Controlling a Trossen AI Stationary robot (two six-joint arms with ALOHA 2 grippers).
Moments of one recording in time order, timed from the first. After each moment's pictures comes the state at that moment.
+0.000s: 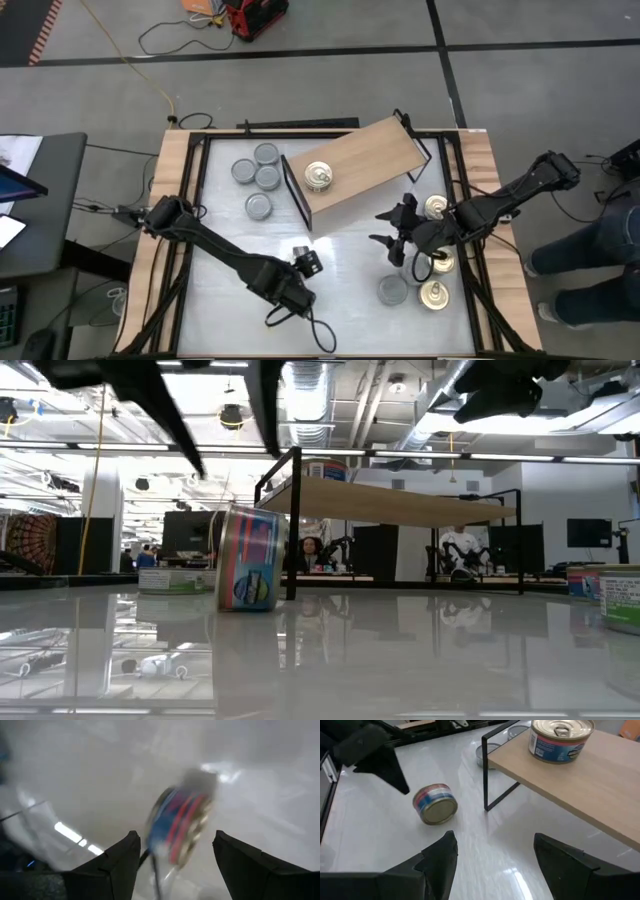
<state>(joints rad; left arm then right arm) -0.51 1.95 1.70 -1.11 -0.44 0.68 0.46 1.11 0.86 -0.42 0.63 0.53</state>
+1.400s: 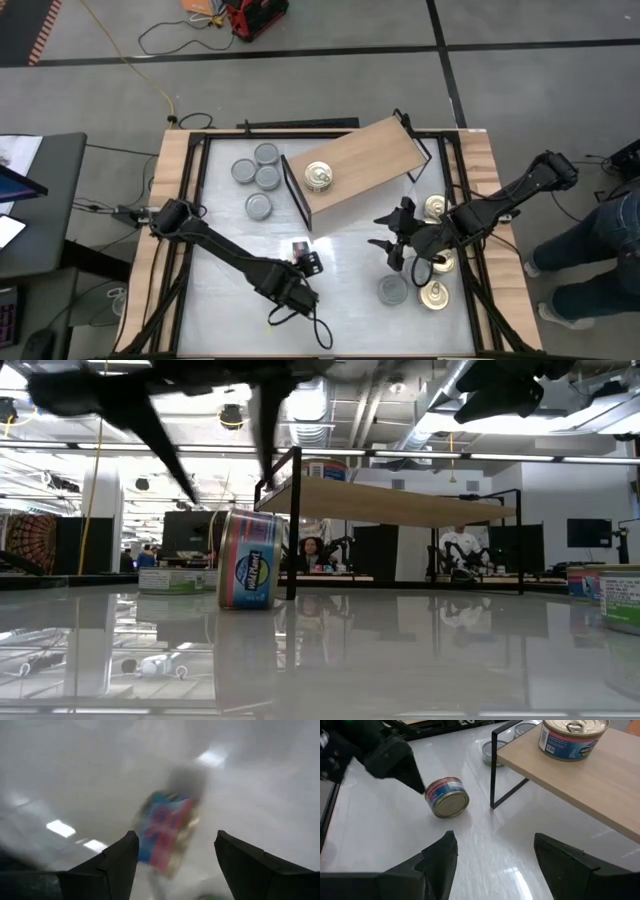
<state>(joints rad) -0.50 1.99 1.69 -1.16 -0.41 0.68 0.49 1.13 0.86 -0.41 0.63 0.53</state>
